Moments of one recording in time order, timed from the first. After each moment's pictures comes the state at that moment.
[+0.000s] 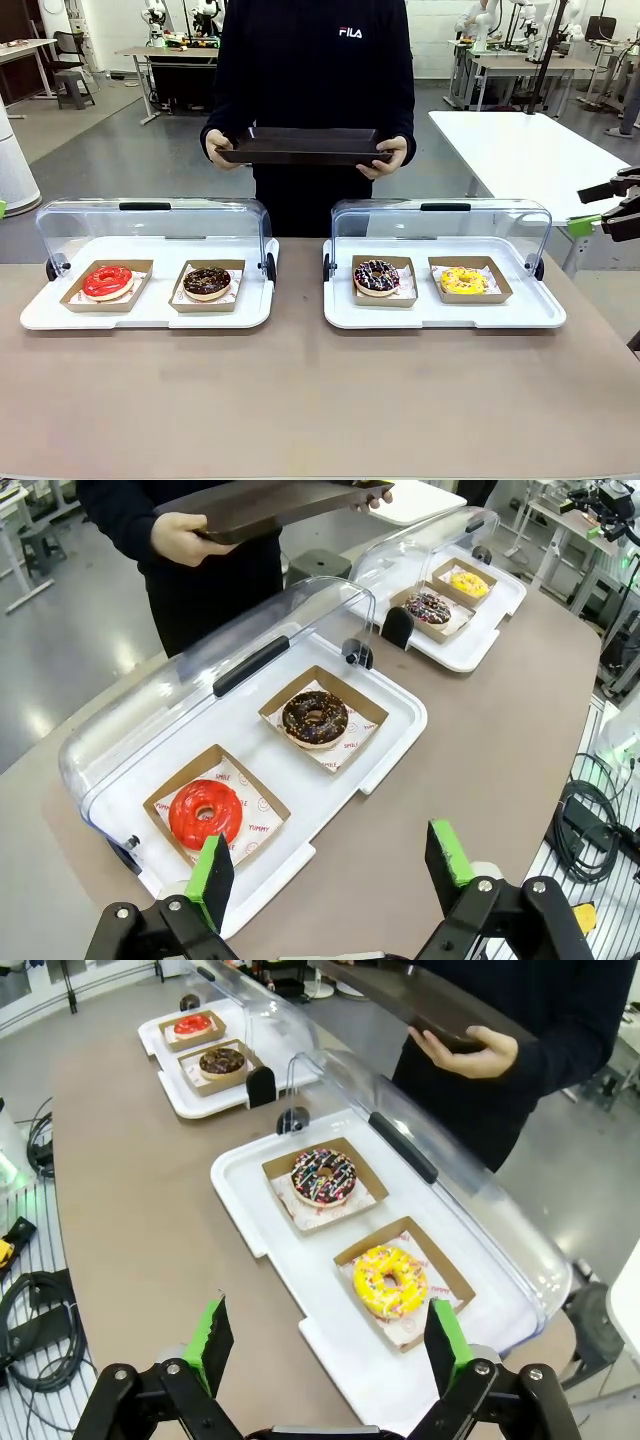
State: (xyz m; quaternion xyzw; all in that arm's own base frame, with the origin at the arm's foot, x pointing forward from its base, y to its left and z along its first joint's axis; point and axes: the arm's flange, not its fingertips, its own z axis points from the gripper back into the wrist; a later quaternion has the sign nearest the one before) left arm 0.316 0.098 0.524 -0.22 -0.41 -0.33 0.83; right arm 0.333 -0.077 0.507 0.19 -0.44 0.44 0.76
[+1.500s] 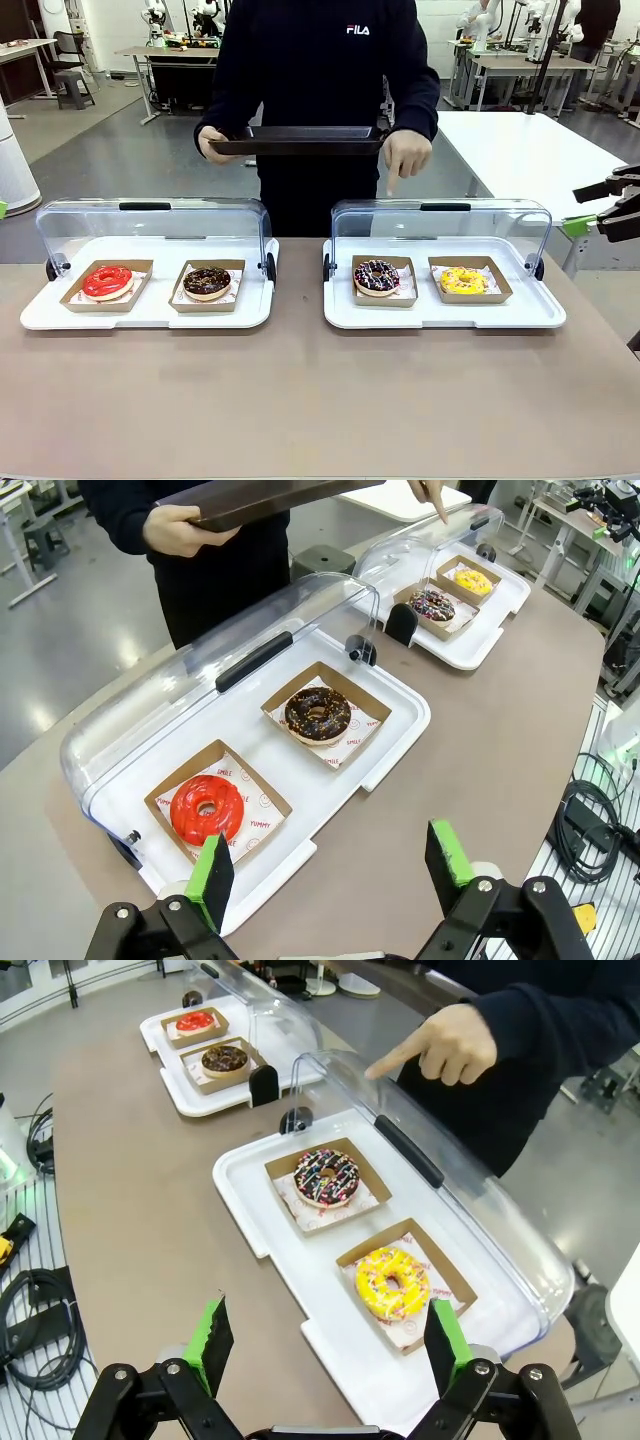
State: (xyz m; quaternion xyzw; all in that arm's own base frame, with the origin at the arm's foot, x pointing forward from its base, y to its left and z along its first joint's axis) left arm 0.316 0.097 0.524 -0.21 -0.40 -0.32 0.83; right arm 0.331 -0.071 0.508 0.18 -0.43 0.45 0.76
